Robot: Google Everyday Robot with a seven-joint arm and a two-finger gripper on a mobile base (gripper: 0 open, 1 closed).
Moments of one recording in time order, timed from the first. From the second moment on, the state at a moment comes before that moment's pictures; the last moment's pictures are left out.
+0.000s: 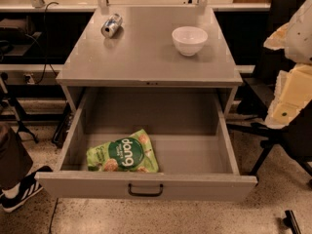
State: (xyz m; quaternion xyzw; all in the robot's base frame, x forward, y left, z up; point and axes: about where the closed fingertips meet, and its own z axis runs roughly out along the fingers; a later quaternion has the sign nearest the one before) arm 0.438 -0.215 0.983 -0.60 0.78 -0.04 0.17
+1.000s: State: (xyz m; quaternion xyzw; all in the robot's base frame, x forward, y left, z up) arm 0.447 -0.197 0.957 -0.54 0.81 -0.02 0.21
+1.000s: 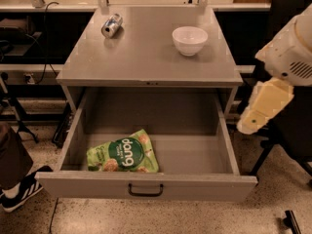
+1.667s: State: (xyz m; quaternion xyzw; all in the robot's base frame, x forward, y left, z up) arm 0.443 -0.128 0.882 -0.51 0.84 0.04 0.19
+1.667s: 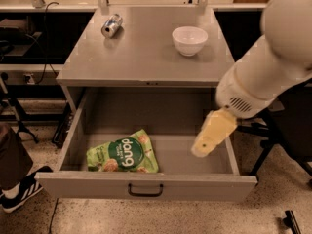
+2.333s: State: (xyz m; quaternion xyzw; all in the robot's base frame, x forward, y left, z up) arm 0.440 -0.120 0.864 -0.49 0.85 0.05 0.18
